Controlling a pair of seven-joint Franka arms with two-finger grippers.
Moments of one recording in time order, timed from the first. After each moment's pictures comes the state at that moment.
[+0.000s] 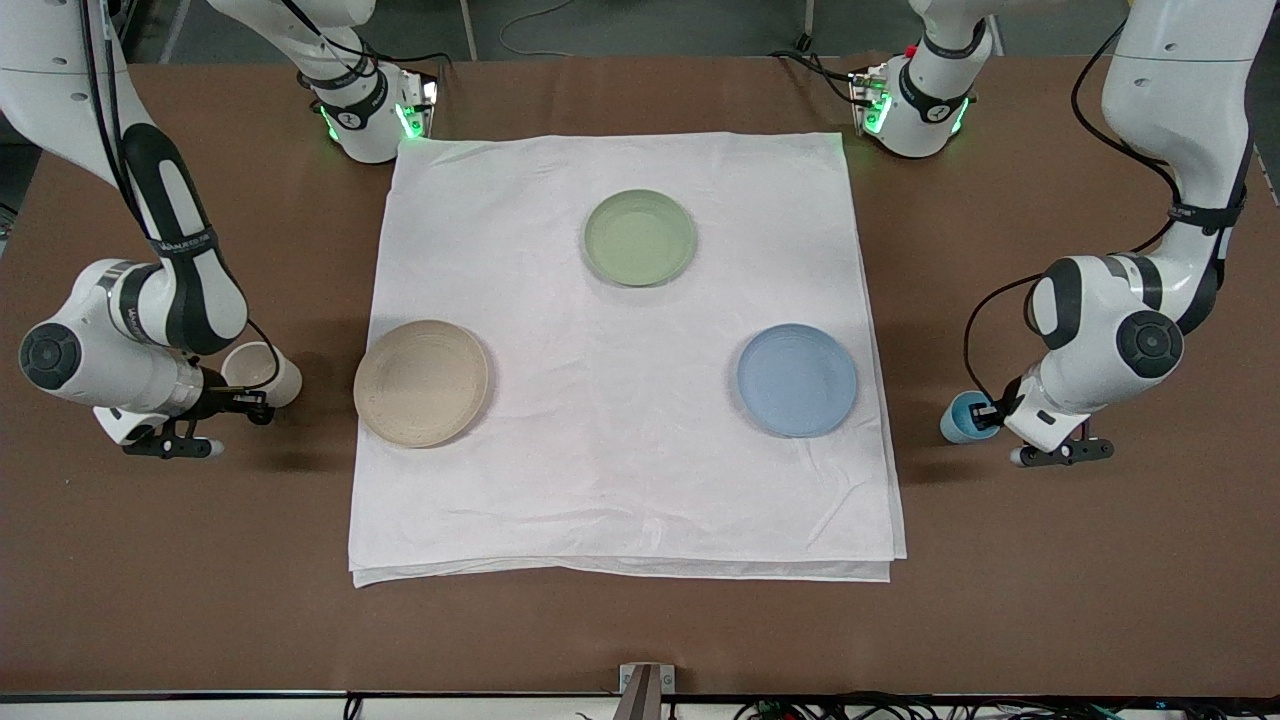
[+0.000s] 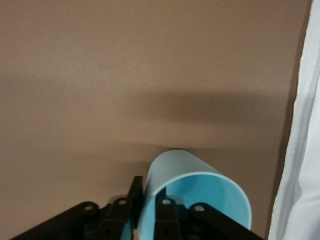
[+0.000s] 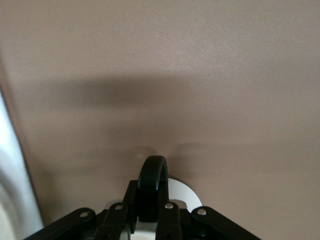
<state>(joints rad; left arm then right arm) 0.07 0.47 -0.06 -1.97 0.05 2.44 -0.11 -0.12 0.46 -0.06 -1.92 0.03 2.25 -0.13</state>
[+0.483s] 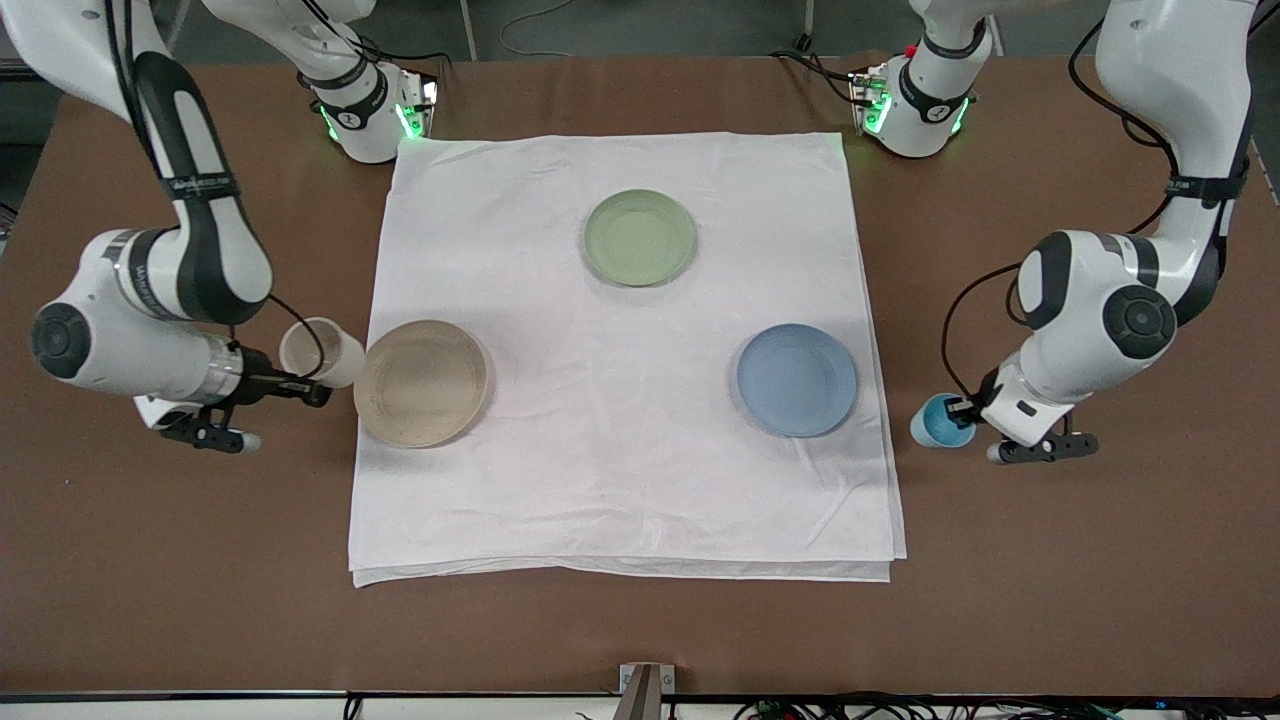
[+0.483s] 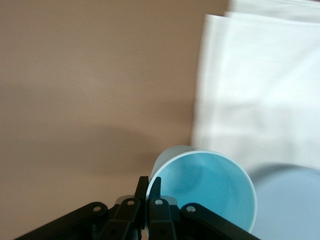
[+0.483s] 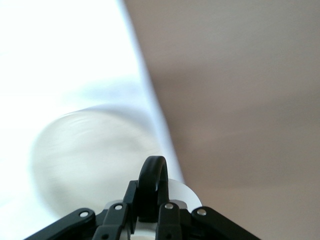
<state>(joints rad) 0.07 0.35 -0.23 -1.92 0.05 2.28 -0.30 0.10 0.32 -0.04 -1.92 0.21 2.09 0.19</state>
